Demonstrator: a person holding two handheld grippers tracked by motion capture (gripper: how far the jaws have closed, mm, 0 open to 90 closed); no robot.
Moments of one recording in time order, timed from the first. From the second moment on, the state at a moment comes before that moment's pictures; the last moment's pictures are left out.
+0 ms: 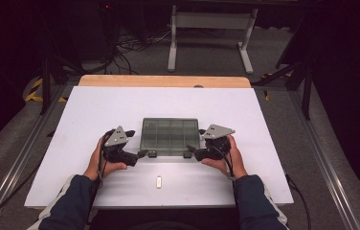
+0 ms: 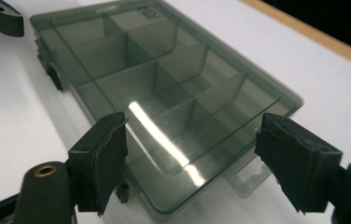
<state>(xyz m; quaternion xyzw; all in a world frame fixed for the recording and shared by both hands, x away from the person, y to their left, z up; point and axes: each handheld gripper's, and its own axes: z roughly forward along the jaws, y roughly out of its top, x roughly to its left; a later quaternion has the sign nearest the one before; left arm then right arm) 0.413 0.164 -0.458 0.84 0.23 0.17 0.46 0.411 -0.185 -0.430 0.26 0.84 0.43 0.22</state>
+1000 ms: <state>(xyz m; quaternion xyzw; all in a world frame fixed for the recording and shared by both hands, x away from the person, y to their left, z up) 0.413 0.165 -0.470 0.88 0.22 0.14 0.39 0.404 -0.198 -0.447 0.25 0.87 0.38 0.17</state>
